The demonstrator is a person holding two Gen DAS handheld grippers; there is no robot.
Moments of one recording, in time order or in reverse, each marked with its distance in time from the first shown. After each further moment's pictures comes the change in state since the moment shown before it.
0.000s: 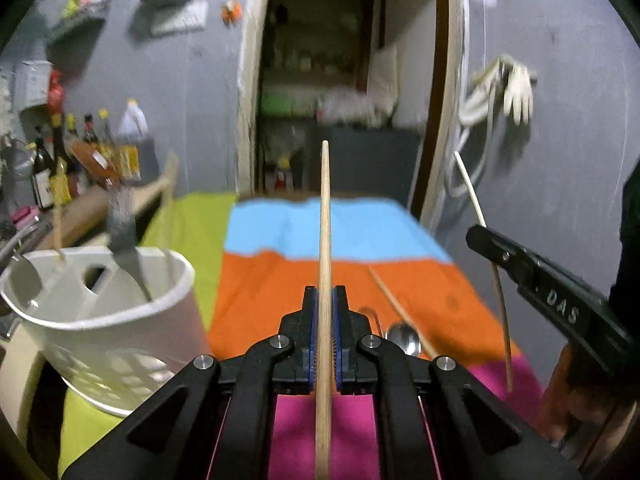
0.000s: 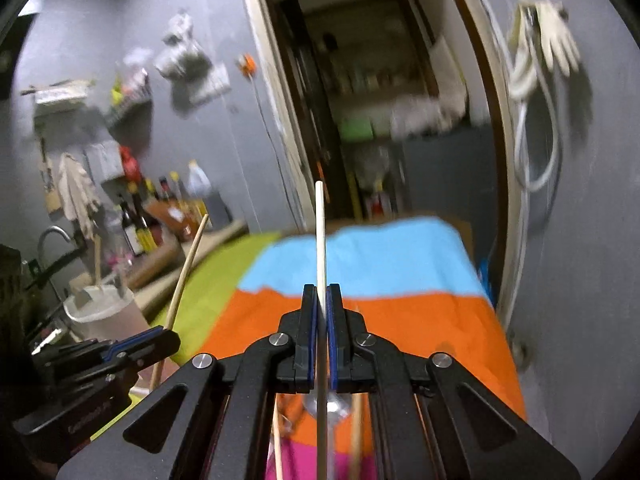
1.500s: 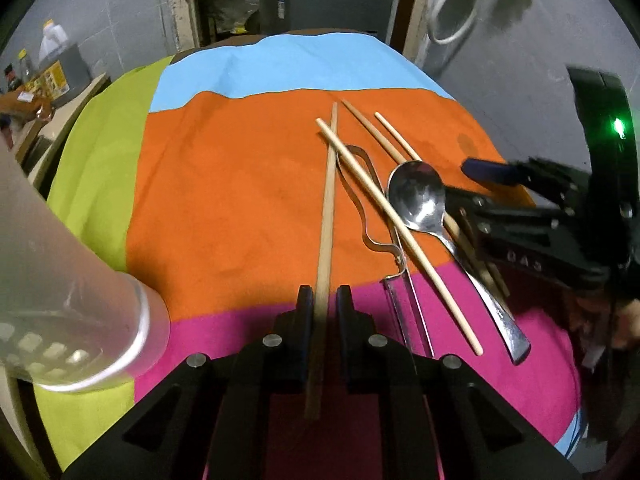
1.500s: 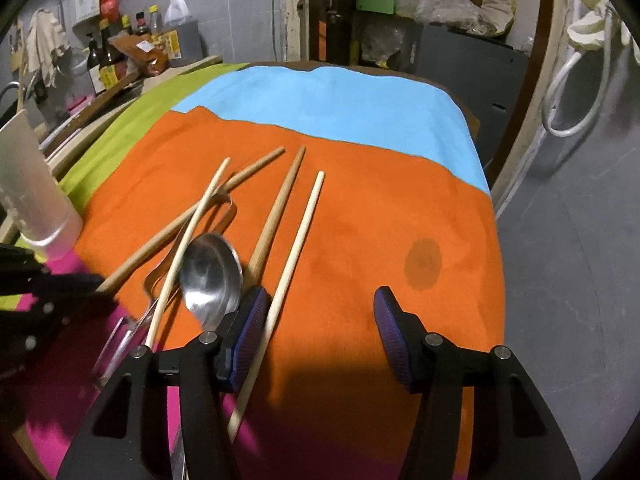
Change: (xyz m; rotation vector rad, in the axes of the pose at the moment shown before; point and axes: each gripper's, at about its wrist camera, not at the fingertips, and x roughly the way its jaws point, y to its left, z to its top) left arm 0.083 -0.009 -0.056 0.137 0.590 -0.094; right arm 0.099 -0.050 -0.061 -0.231 0.610 -0.089
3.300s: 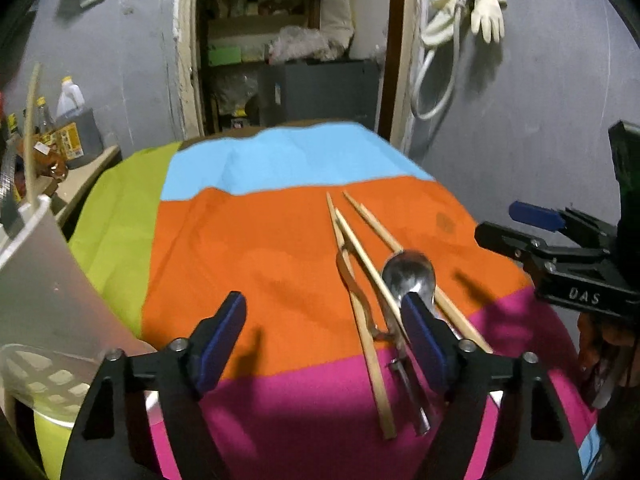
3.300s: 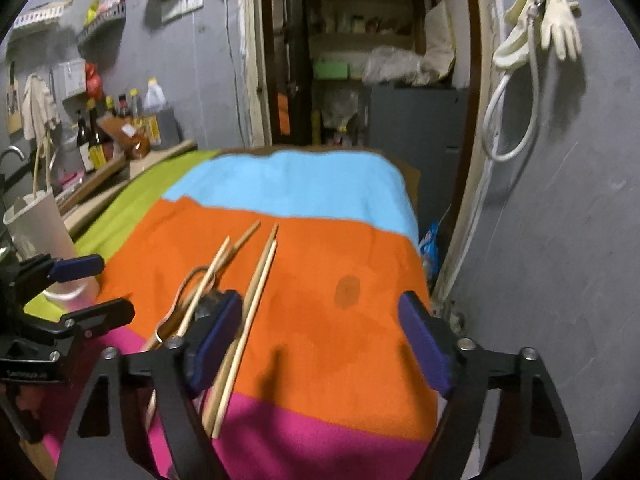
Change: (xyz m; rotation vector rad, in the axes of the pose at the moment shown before) left arm -0.025 -0.006 0.000 0.030 -0.319 0.000; right arm -0.062 -0.021 -0.028 0.140 -0.245 -0.047
